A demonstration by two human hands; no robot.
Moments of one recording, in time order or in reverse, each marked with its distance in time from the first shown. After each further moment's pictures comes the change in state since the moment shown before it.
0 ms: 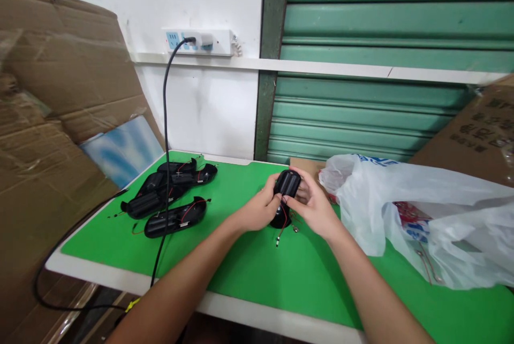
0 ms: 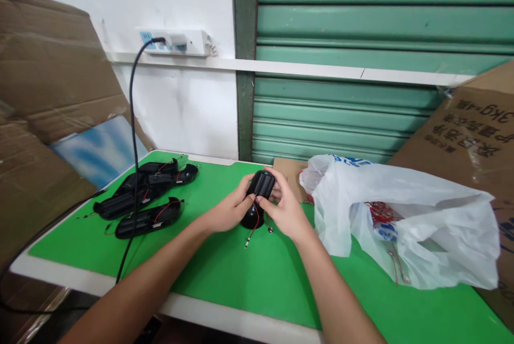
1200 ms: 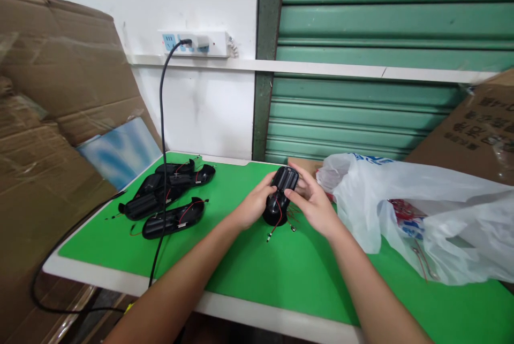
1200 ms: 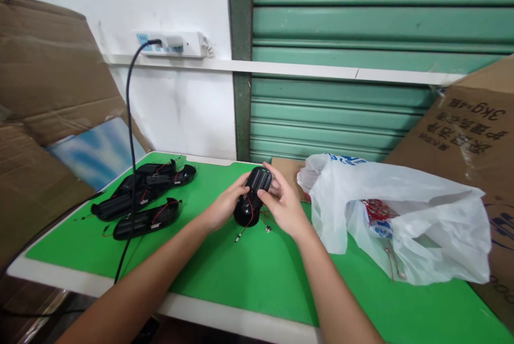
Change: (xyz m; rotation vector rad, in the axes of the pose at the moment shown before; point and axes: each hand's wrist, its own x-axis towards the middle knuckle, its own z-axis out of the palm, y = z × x) left_hand 0.010 -0.004 0.006 -0.512 0.155 -0.200; right_hand 0.001 -0.009 -0.003 0.133 -0.020 0.019
